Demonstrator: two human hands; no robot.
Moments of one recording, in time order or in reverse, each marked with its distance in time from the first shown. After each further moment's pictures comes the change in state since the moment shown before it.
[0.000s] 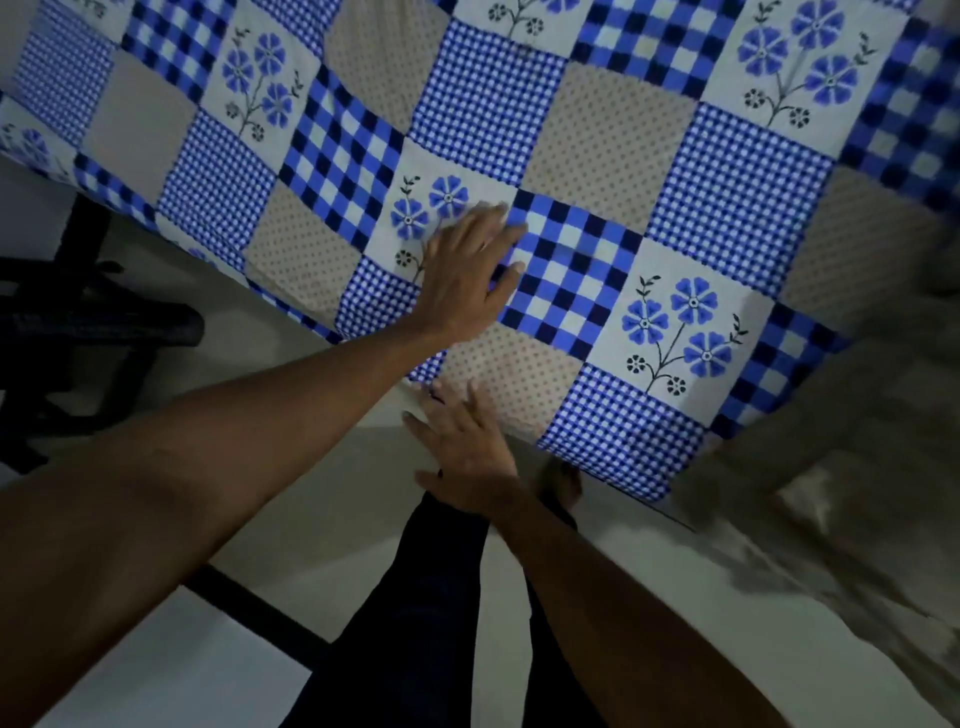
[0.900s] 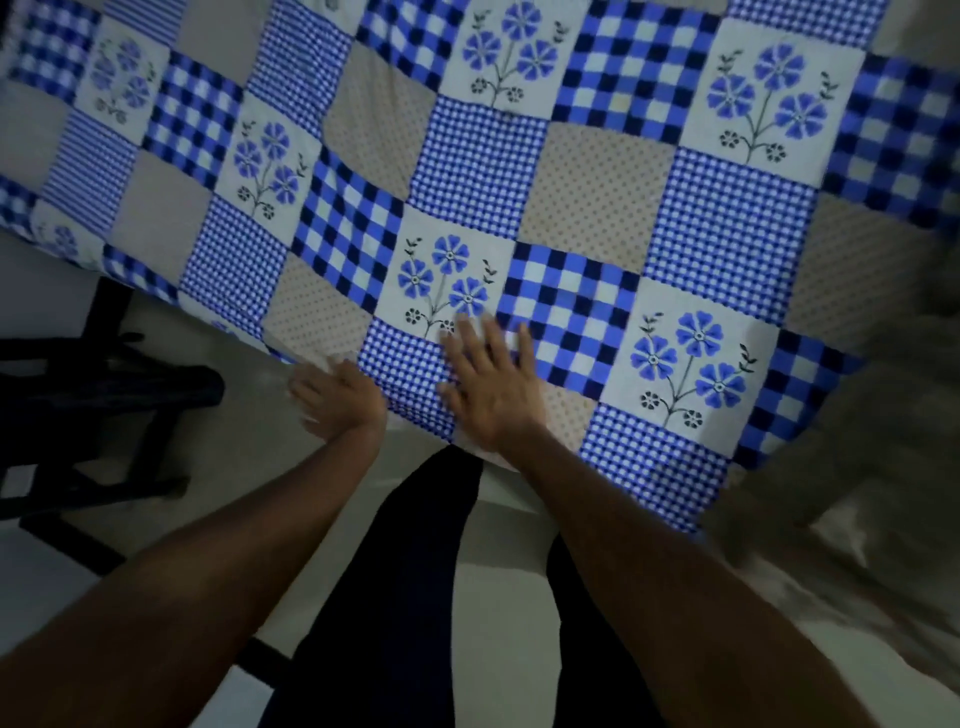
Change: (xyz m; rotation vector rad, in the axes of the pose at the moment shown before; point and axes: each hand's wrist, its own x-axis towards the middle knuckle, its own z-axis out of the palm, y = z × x) left_hand -0.098 -0.084 -0.018 -0.057 0.223 -1.358; right_hand 0.070 0.058 -0.073 -0.041 0.188 0.292
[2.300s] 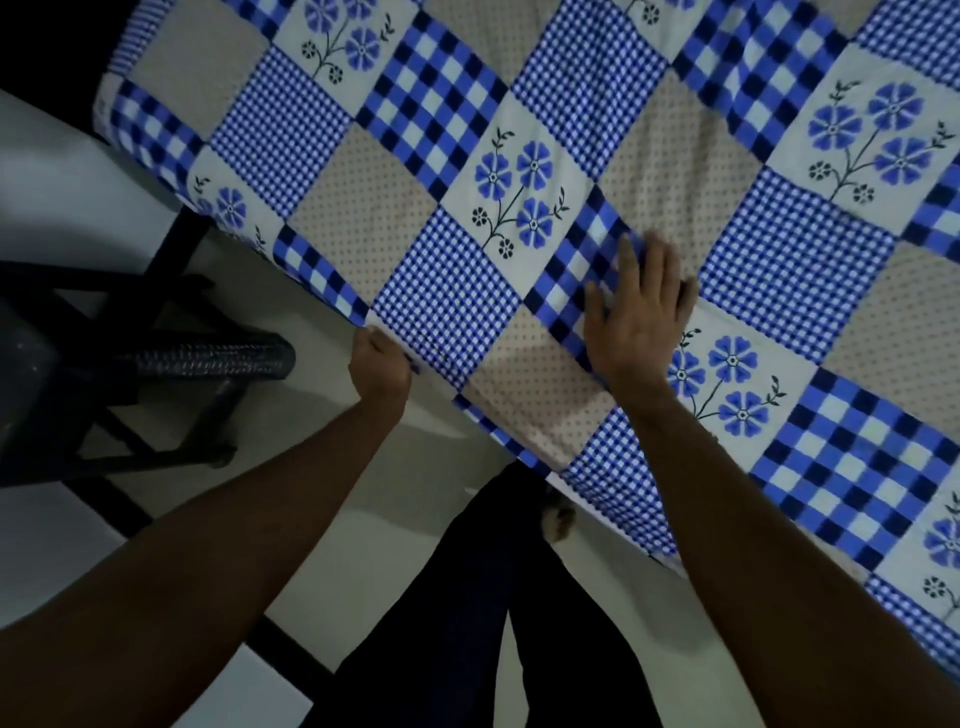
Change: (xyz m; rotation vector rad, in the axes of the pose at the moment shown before) left_hand 0.269 -0.041 -0.040 -0.363 -0.128 -0.080; right_hand 0.240 -0.109 -0.022 0.031 0.260 0.358
